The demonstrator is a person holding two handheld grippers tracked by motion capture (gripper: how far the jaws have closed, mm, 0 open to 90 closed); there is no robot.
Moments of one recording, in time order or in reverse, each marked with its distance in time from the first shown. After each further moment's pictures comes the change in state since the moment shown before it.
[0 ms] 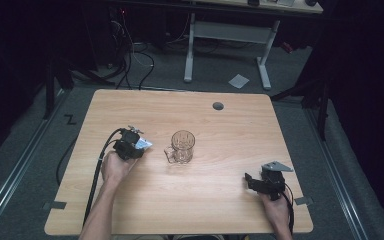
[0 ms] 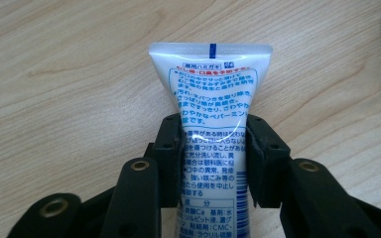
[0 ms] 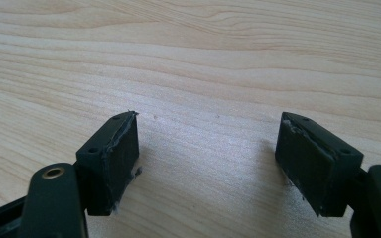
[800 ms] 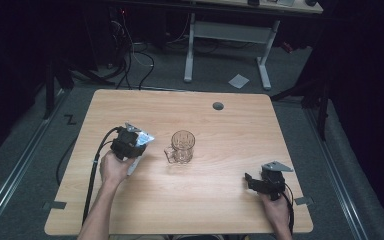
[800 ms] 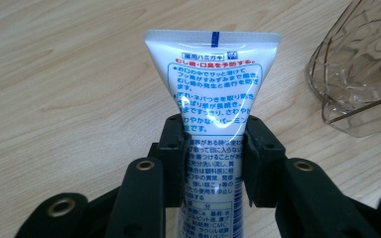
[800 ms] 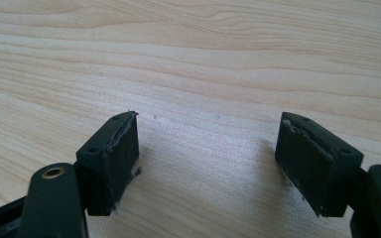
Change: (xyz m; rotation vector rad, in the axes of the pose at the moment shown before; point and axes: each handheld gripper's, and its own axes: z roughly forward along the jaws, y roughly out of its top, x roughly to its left) left arm -0.008 0.000 -0.035 -0.152 -0.046 0.007; right arm 0.000 0.000 0.000 0.000 0.000 0.000
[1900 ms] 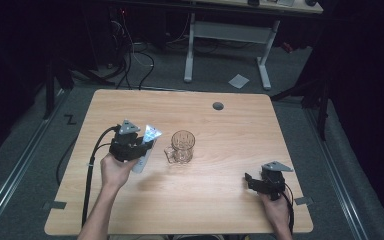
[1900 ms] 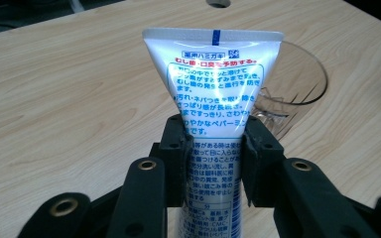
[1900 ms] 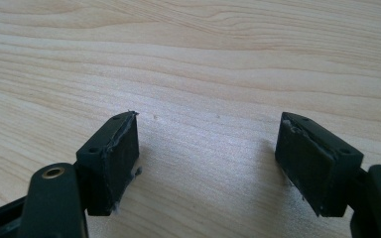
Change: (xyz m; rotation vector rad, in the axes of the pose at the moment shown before) left arm -0.028 0.012 -0.054 -0.205 -0.141 0.012; right arm 0.000 0.000 0.000 0.000 0.000 0.001
